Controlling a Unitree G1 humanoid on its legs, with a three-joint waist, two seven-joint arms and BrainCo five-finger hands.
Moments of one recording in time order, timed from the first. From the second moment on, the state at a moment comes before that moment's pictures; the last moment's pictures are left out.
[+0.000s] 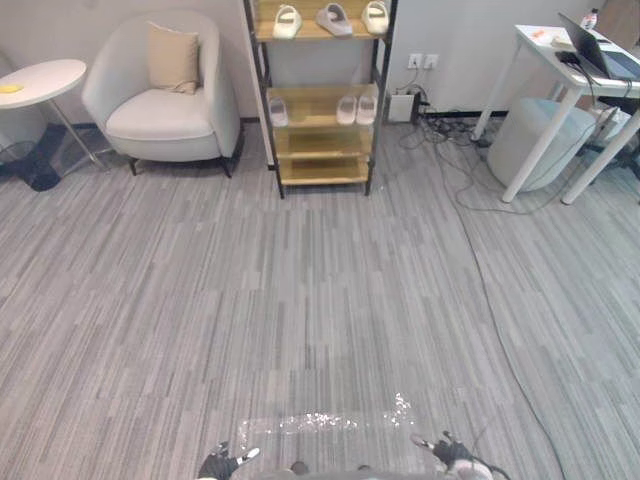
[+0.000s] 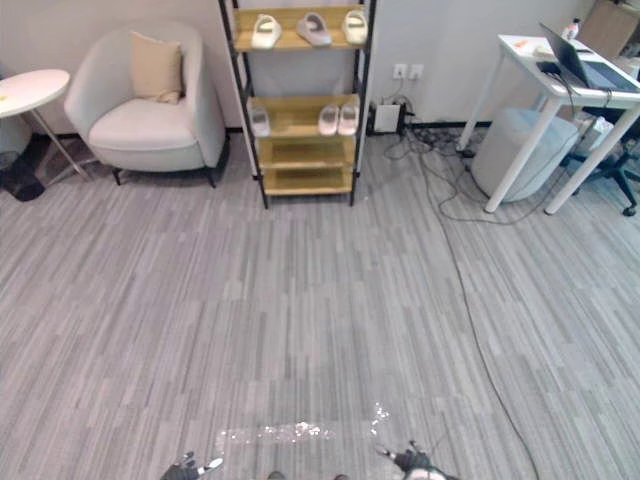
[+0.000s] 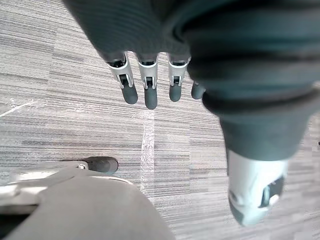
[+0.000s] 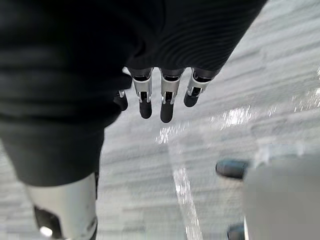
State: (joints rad) left arm 0.15 0.13 0.03 1.07 -0.08 -0.10 0.04; right arm 0.02 -0.08 -0.12 1.13 0.07 -0.06 -0.08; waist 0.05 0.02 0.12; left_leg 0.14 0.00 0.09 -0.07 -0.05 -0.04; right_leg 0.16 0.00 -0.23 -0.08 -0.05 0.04
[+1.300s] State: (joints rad) left arm 0.05 0.13 0.08 1.03 -0.15 -0.10 0.06; right arm -0.09 -0.01 -0.09 1.12 0.08 -0.06 -0.08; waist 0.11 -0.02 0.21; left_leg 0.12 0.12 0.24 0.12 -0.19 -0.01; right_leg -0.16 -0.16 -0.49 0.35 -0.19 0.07
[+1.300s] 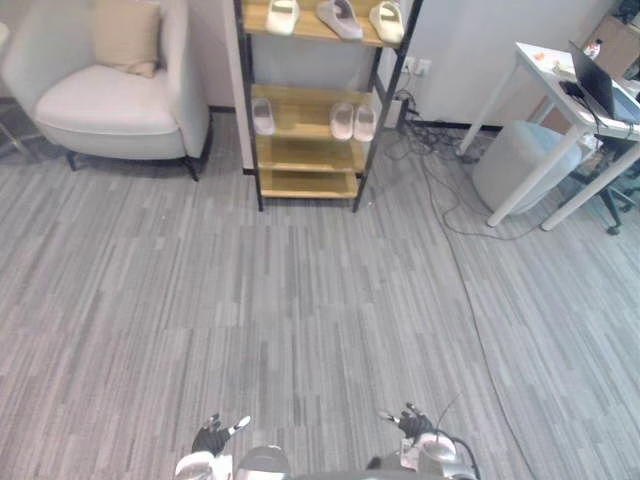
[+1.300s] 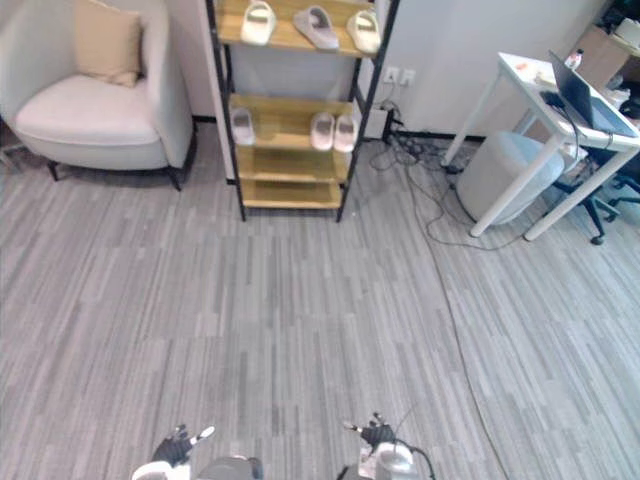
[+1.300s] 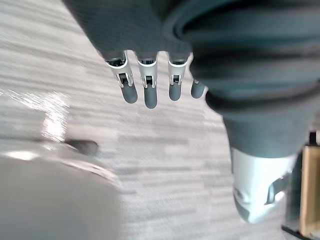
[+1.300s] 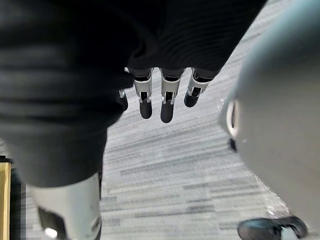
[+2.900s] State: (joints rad) left arm 0.04 0.05 0.14 0.99 -0.11 -0.10 0.05; right arm -0.07 -0.03 -0.05 1.08 0.08 -0.07 -0.08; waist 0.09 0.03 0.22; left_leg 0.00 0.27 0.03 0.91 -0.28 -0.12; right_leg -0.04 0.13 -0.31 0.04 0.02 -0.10
